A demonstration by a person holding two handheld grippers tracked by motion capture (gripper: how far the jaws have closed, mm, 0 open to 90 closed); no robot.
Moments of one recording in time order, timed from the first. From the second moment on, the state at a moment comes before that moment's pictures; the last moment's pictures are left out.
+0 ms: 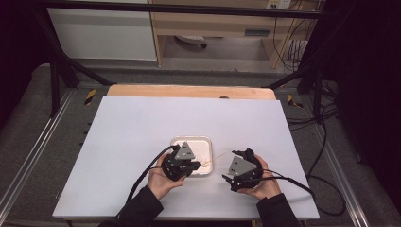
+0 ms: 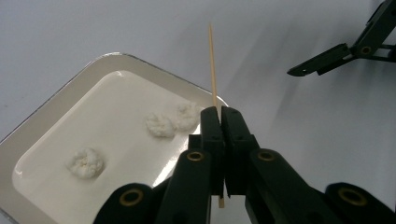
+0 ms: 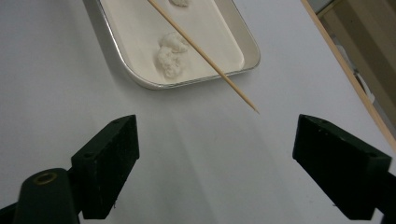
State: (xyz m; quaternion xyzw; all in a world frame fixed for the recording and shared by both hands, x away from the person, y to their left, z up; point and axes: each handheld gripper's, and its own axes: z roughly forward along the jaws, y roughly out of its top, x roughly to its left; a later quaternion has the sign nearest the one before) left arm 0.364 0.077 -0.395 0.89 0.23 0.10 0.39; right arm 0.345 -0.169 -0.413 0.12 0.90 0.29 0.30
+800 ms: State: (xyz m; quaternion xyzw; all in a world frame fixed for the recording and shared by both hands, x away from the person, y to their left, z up) left arm 0.365 0.044 -0.392 0.91 0.19 0.08 0.37; right arm 0.347 -0.161 -0.423 -0.03 0.91 0.23 0.35
